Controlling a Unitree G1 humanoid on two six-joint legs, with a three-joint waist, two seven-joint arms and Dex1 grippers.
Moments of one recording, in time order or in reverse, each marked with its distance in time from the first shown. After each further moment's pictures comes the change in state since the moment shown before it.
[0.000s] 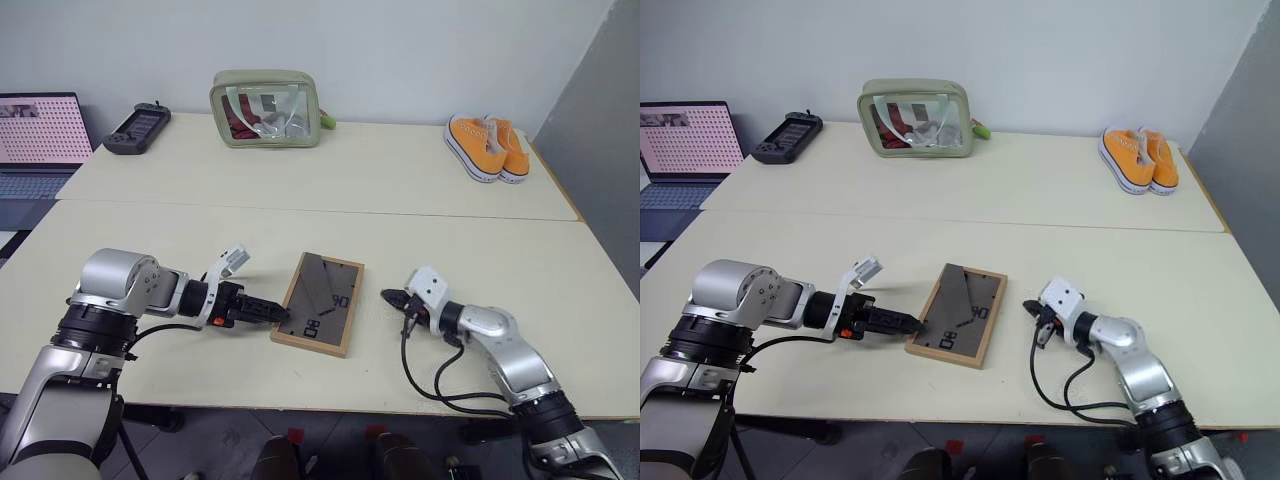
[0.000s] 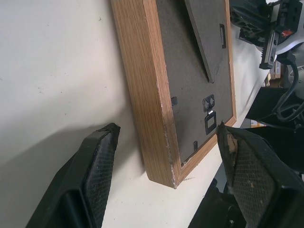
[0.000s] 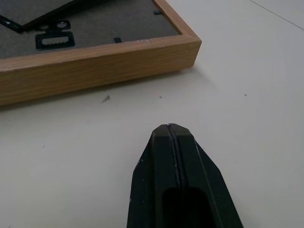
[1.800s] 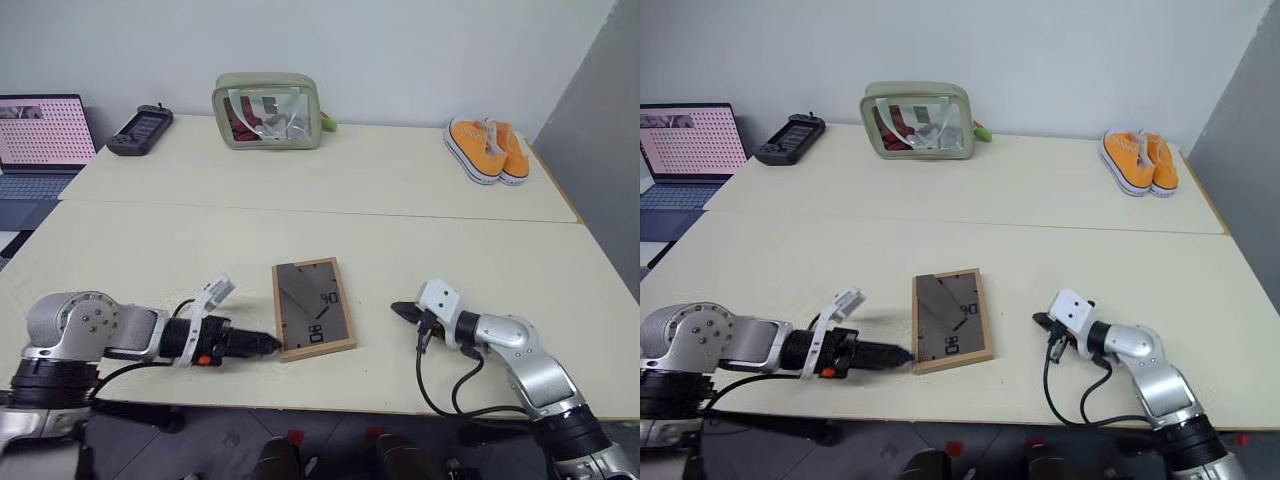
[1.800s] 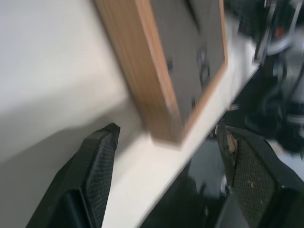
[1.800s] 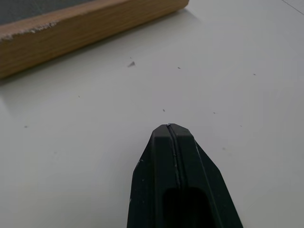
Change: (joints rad) left arm 0.274 -0.023 0.330 -0.164 -0.479 0.155 0.522; right arm 0.091 -0.091 -0.004 -0.121 -0.008 0.011 0.086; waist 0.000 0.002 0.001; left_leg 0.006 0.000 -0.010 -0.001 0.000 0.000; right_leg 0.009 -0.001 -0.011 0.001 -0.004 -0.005
